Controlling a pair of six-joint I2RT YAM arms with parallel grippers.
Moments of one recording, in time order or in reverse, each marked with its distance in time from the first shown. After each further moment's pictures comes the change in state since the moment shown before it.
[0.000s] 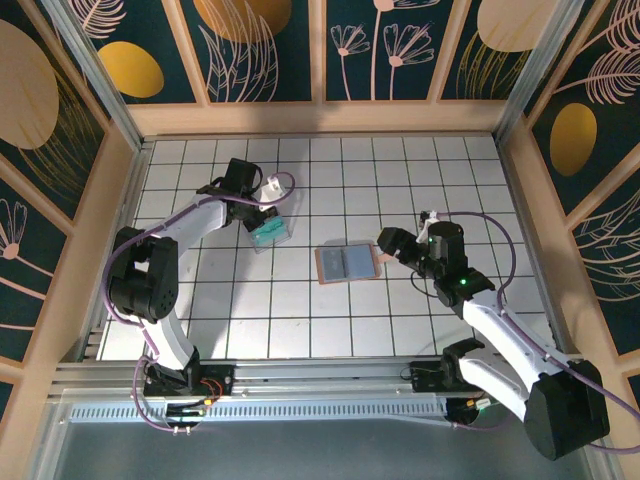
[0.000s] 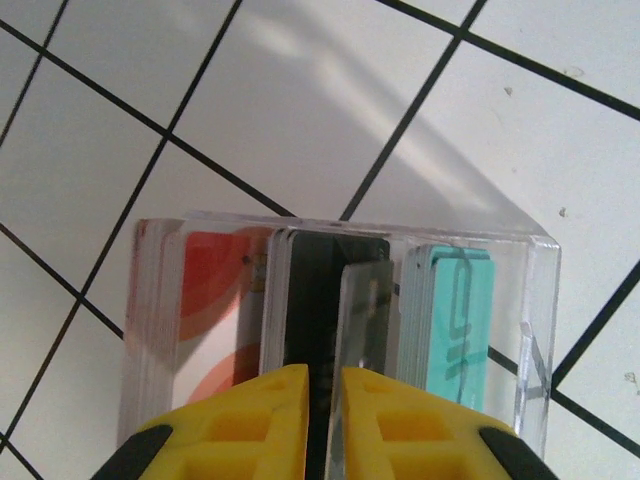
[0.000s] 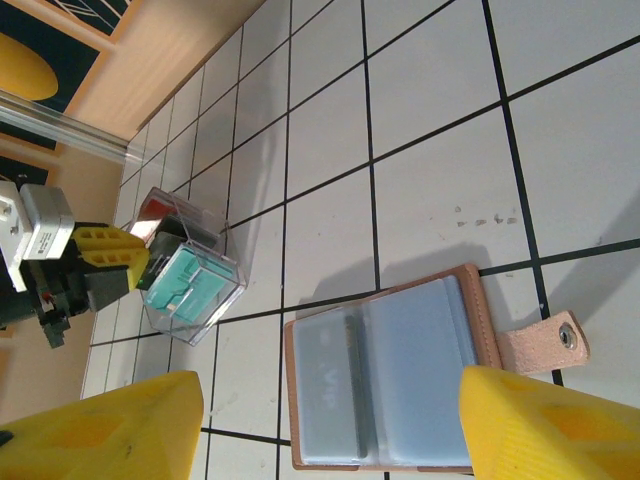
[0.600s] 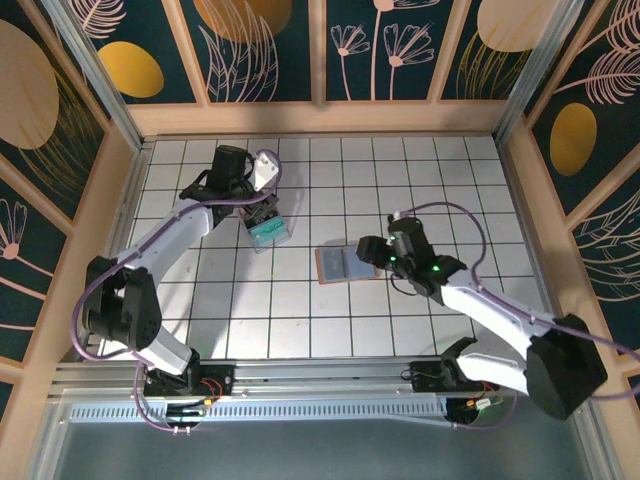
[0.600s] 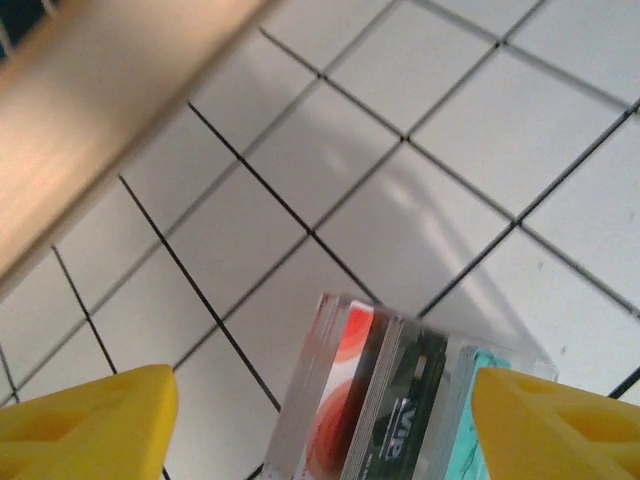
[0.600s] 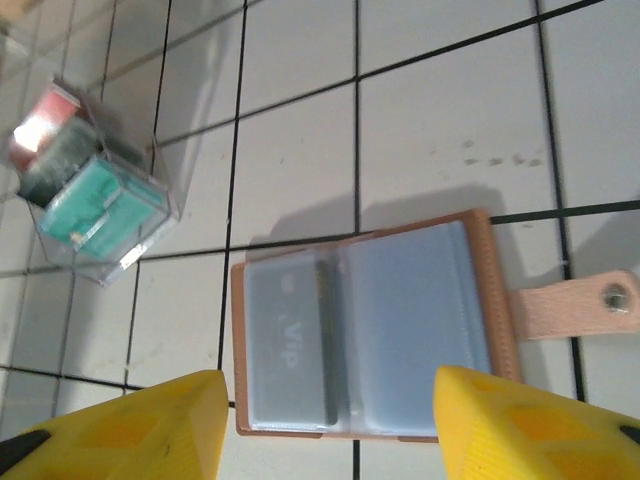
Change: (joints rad) left arm -0.041 -0.215 -0.005 0.085 -0.075 -0.247; right arm 0.265 0.240 0.161 -0.136 0.240 -0.069
